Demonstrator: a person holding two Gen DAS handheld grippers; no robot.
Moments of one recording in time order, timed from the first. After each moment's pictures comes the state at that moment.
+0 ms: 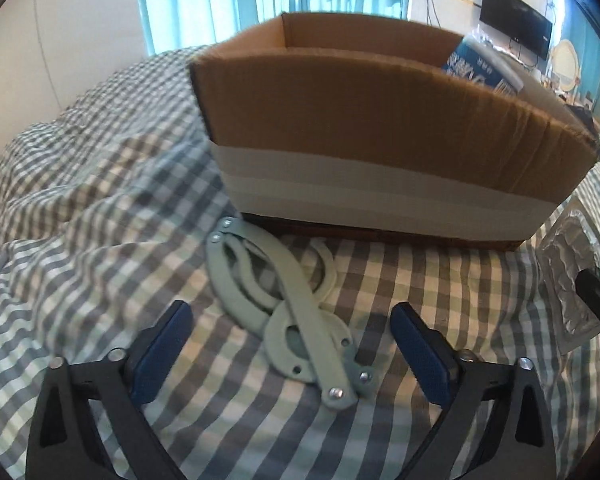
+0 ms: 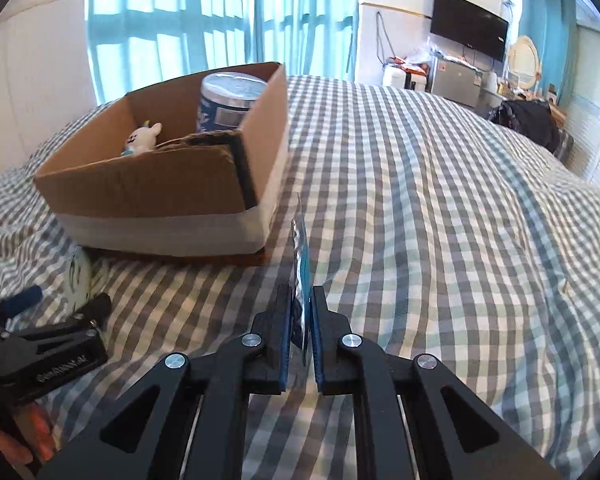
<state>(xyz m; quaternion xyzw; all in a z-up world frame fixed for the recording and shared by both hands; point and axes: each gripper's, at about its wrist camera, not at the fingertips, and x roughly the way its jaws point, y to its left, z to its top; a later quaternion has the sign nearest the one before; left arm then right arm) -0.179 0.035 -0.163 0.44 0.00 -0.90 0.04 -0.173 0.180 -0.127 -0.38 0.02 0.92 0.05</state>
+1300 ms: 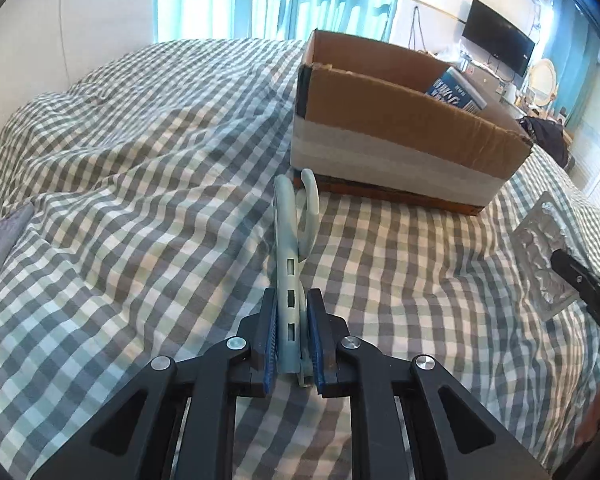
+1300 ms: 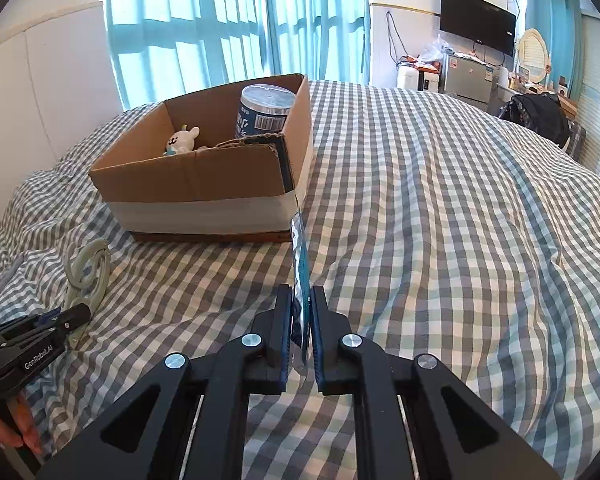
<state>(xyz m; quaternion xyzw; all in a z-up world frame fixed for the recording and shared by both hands) -0.105 -0.023 -0.144 0.44 0.05 -0.90 -0.02 -0.123 0.166 -0.106 -0.37 0.03 0.93 0.02</state>
